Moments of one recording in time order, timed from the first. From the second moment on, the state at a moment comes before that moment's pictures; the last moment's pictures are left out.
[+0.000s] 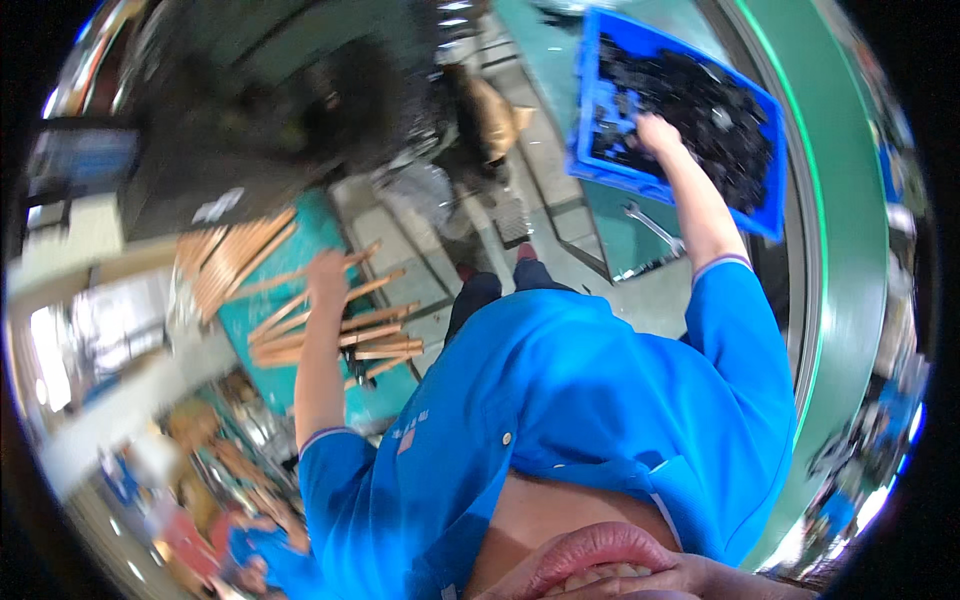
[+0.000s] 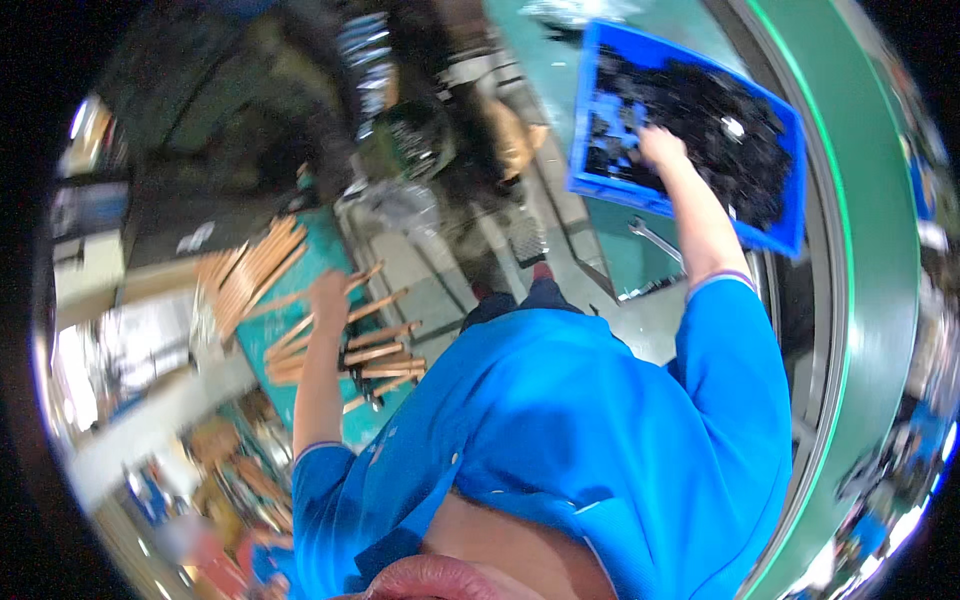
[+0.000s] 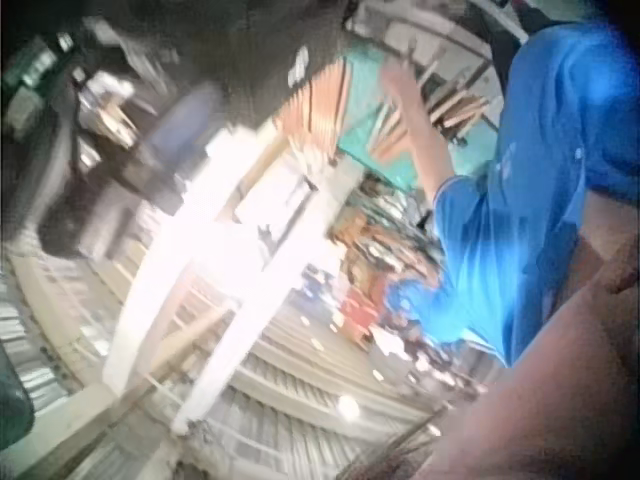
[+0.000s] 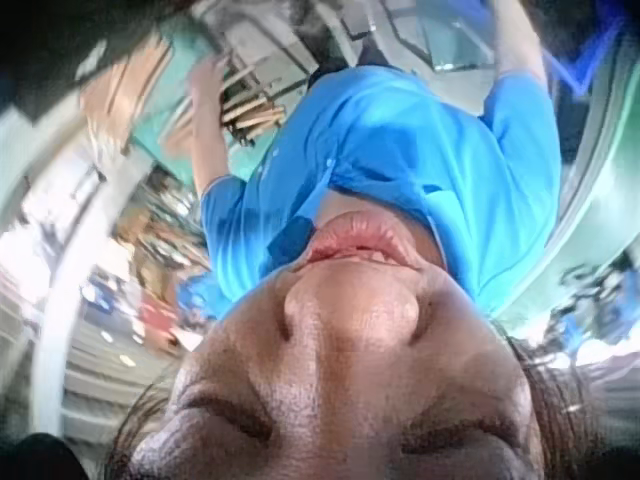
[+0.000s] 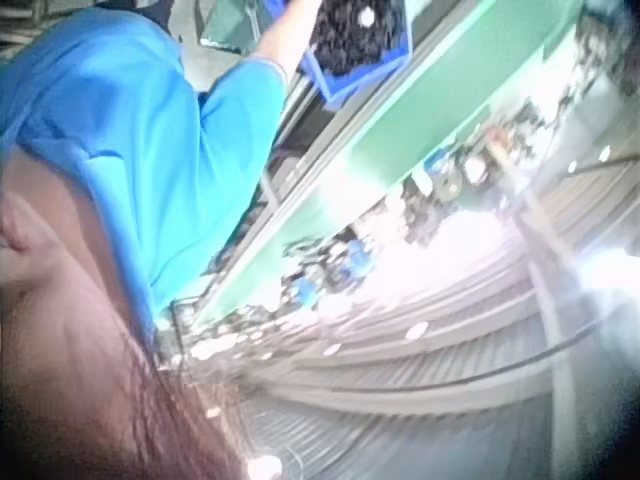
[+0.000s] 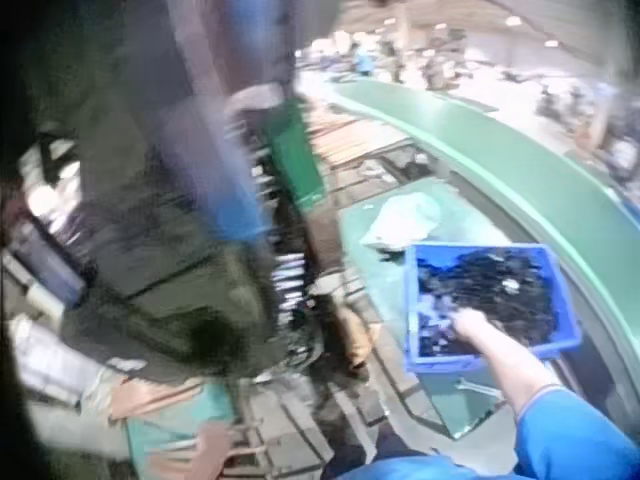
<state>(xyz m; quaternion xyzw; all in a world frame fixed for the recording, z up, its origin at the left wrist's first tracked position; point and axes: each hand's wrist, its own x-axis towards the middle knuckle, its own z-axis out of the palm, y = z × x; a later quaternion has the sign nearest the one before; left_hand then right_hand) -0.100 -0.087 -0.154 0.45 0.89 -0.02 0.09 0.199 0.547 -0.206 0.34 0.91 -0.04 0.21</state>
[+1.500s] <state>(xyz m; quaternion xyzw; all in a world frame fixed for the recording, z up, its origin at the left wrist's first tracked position) -0.091 -0.092 -0.054 0.51 0.85 0.11 0.02 0.130 0.179 -0.080 0.27 0.52 -0.77 -0.25</state>
